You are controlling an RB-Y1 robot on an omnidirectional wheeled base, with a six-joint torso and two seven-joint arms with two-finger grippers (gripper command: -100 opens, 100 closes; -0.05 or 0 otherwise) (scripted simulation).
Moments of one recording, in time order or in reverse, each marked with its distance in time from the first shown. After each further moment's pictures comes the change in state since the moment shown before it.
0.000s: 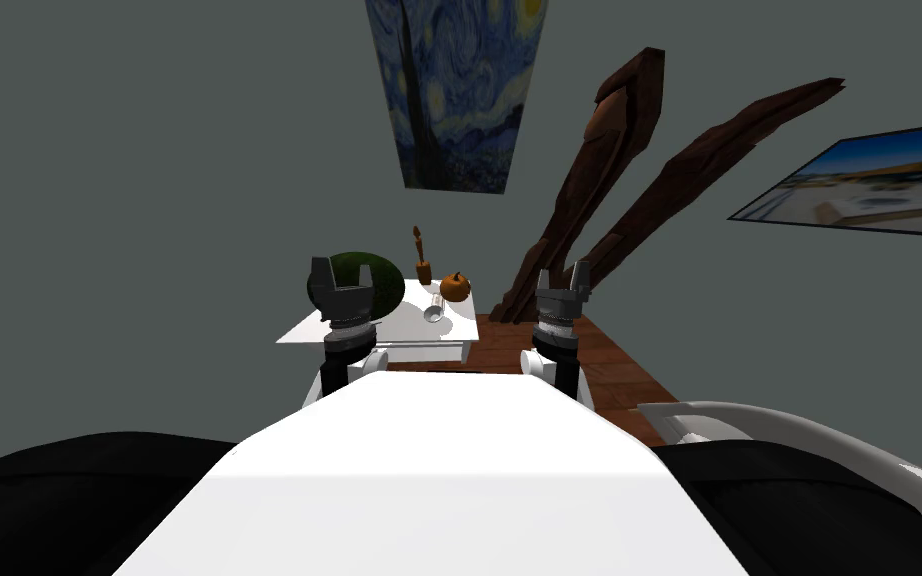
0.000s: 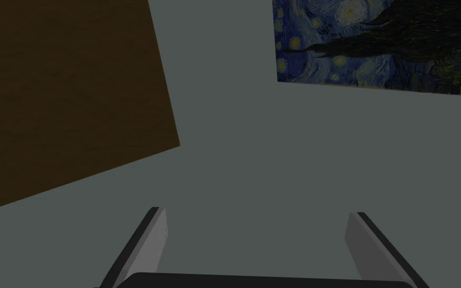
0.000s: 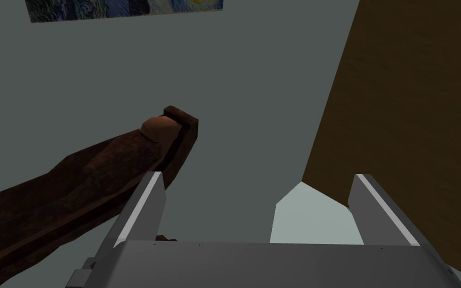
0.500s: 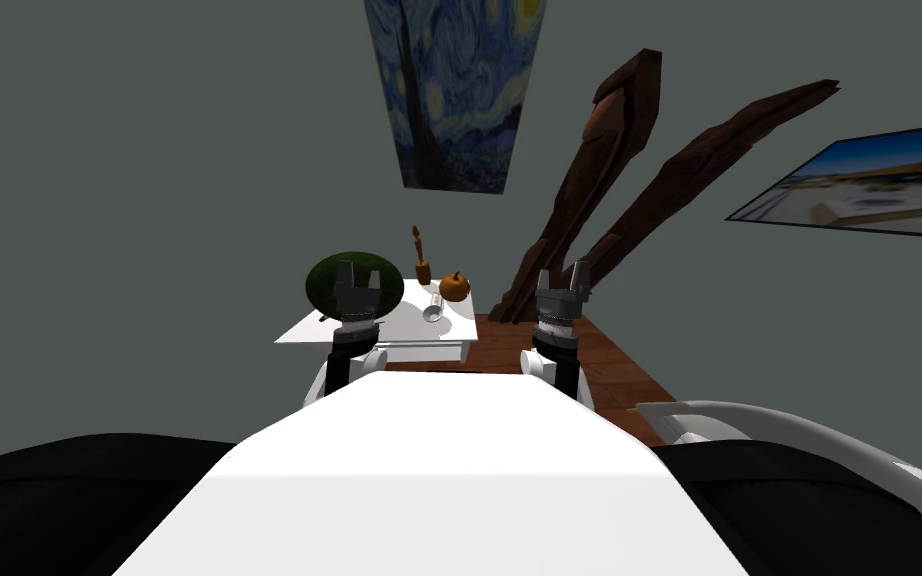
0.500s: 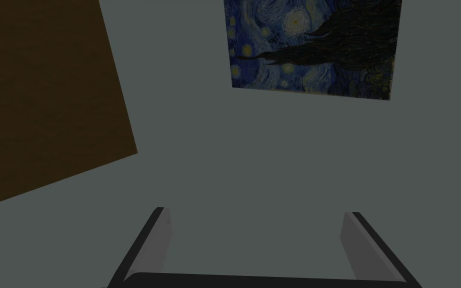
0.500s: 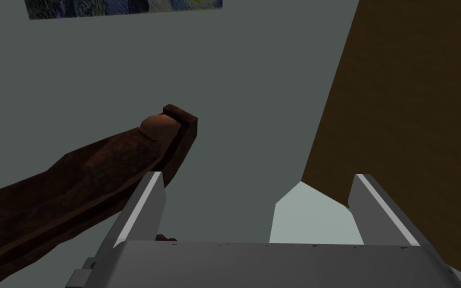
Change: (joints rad) left arm -0.038 0.061 0.021 0.069 0.054 0.111 0.006; right arm 0.000 0.000 0.000 0.000 0.000 0.000 0.000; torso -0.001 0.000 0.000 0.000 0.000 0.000
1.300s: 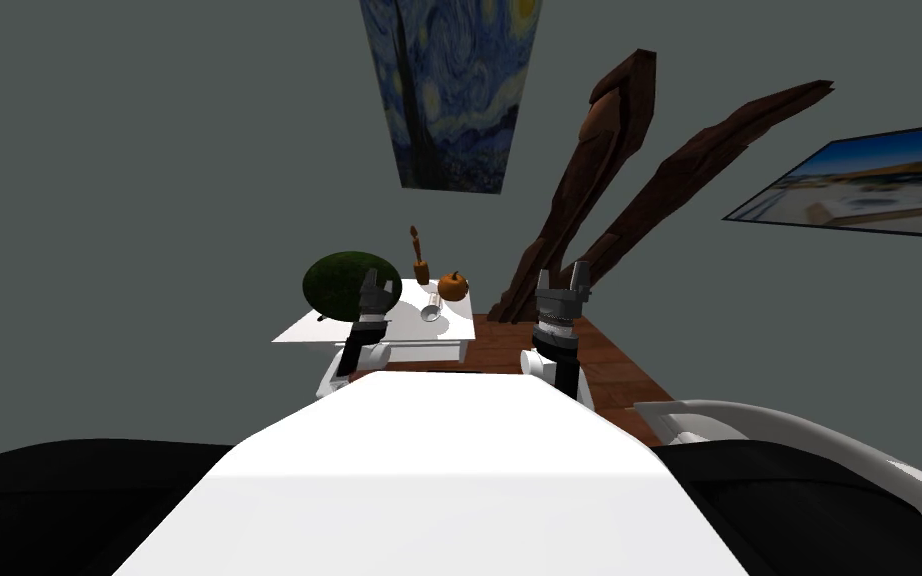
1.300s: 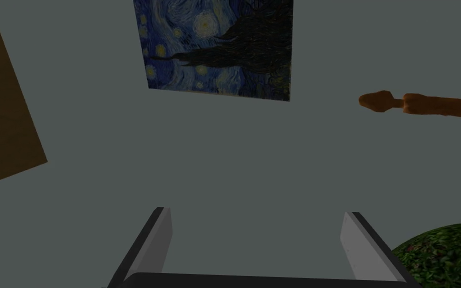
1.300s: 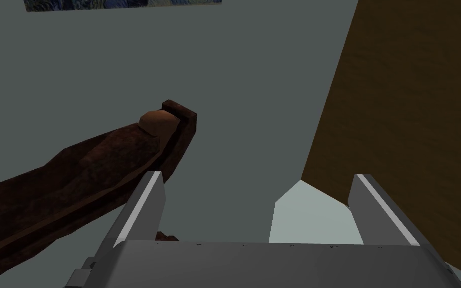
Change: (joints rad) left arm -0.098 0.046 0.017 0.164 0.073 0.186 -0.002; right arm 0.000 0.000 0.000 0.000 0.000 0.000 0.000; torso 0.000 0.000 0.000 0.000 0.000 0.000
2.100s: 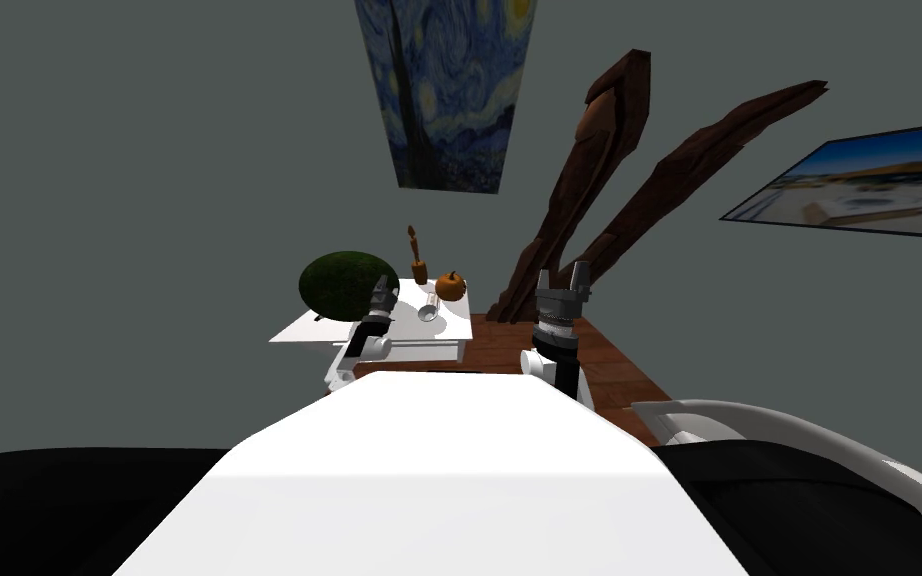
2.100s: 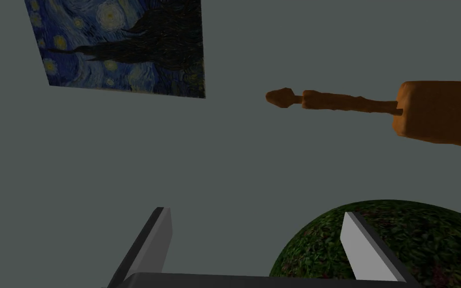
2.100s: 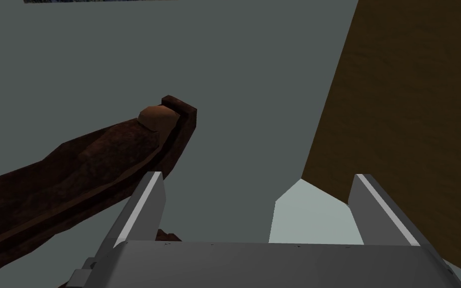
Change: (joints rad) left arm -0.100 0.047 0.033 0.151 0.073 0.202 0.012; right arm 0.000 0.000 0.000 0.000 0.000 0.000 0.000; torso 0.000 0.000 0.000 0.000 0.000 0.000
